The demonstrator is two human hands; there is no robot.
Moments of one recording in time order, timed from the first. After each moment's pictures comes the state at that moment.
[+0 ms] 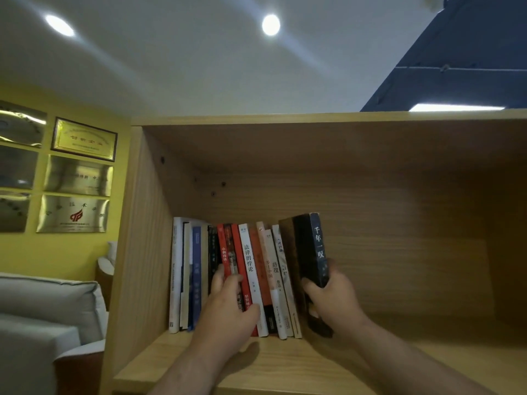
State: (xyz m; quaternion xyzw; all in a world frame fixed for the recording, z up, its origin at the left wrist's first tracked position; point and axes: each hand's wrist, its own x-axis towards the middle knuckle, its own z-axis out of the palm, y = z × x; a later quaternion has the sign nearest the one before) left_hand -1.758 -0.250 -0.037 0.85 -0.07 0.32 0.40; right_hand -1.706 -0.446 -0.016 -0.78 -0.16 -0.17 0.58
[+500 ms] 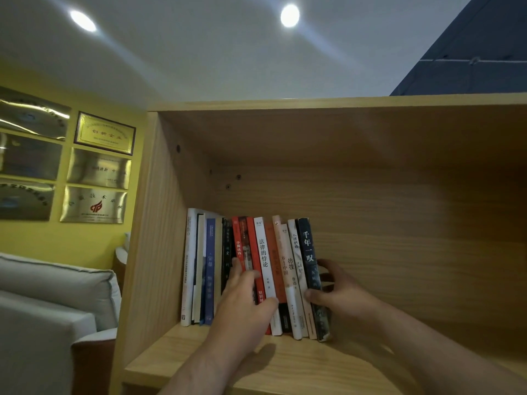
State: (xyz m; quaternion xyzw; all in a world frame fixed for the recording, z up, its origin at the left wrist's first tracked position) left_hand -1.744 -0.251 -0.044 0.84 -0.07 0.30 0.45; right_hand -1.682 -0.449 -0.009 -0.82 -0.22 -0.07 0.52
